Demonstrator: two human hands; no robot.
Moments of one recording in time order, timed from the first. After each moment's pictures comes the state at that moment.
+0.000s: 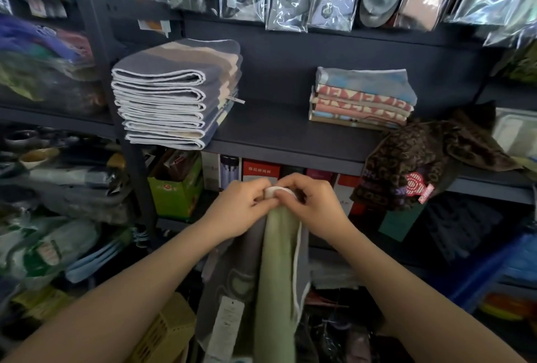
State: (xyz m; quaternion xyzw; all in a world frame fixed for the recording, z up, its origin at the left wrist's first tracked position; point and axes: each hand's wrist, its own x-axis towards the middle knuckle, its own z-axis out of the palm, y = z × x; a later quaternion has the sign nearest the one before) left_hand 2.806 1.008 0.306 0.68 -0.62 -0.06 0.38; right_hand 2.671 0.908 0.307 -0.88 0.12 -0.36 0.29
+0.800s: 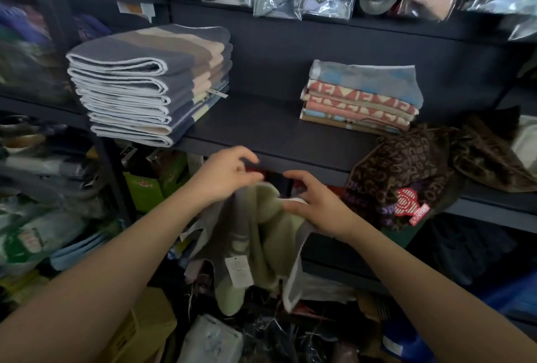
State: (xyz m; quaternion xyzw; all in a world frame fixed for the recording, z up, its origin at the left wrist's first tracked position) left_hand 2.812 0.925 0.327 0.76 -0.50 -0.11 0.40; right_hand 2.642 0.808 0.297 -0.86 0.21 -0.14 0.44
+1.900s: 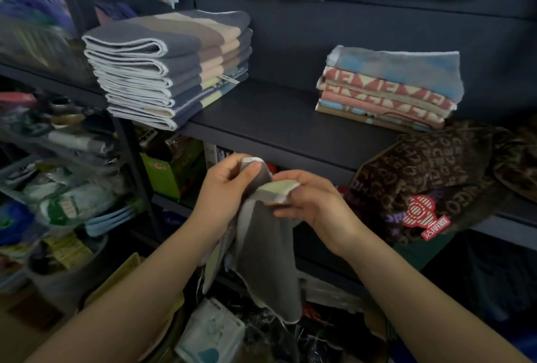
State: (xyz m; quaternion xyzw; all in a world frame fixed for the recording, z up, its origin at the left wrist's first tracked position) left_hand 2.745 0.917 0.294 0.64 -0.32 -0.10 0.69; right_hand 2.628 0.808 0.305 -0.63 0.11 -0.13 0.76
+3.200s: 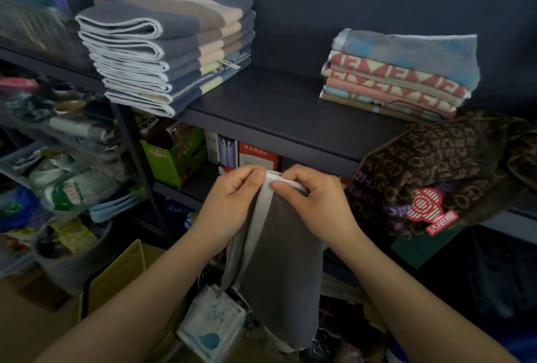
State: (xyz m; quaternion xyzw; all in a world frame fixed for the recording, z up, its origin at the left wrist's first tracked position) left_hand 2.722 0.925 0.284 0.66 -0.34 -0.16 0.64; right_hand 2.633 0.803 0.284 -0.88 0.07 -0.31 0.36
